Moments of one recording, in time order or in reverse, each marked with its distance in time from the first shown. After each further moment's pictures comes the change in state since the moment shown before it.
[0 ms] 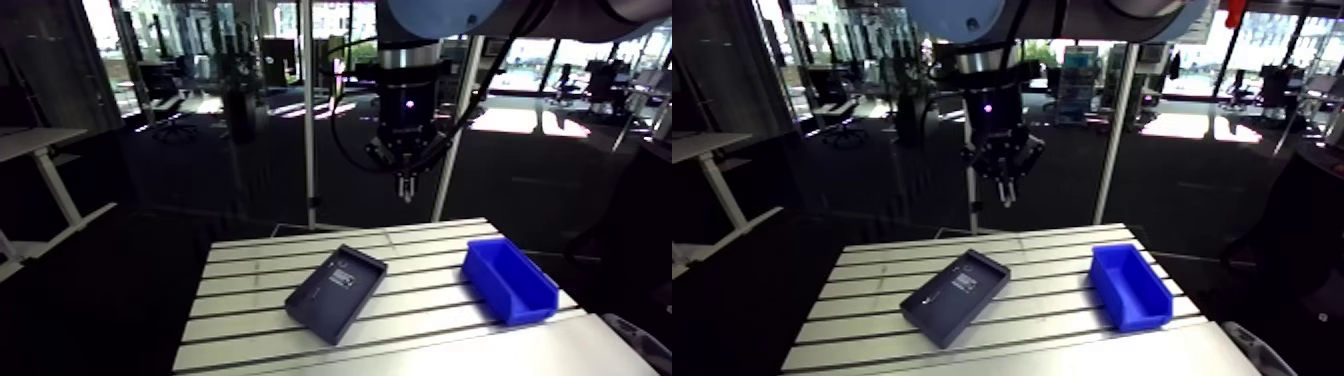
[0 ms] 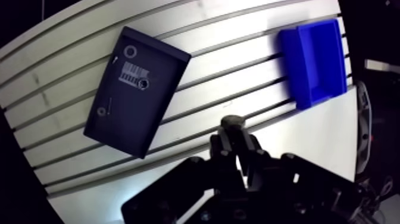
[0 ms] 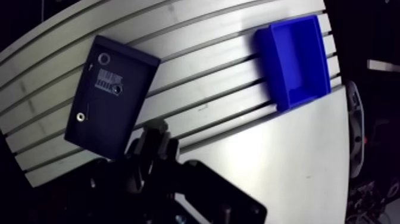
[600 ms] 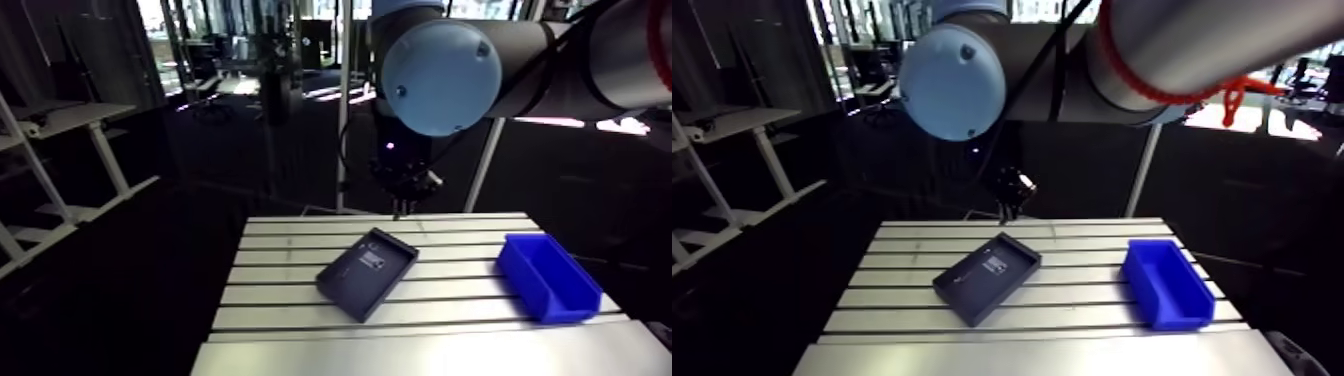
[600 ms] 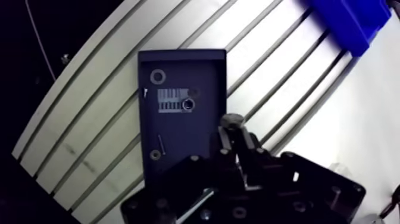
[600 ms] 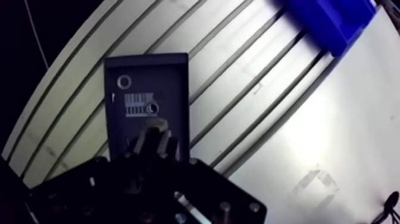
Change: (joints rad) arm 0.116 0.048 0.168 -0.286 -0.011 0.599
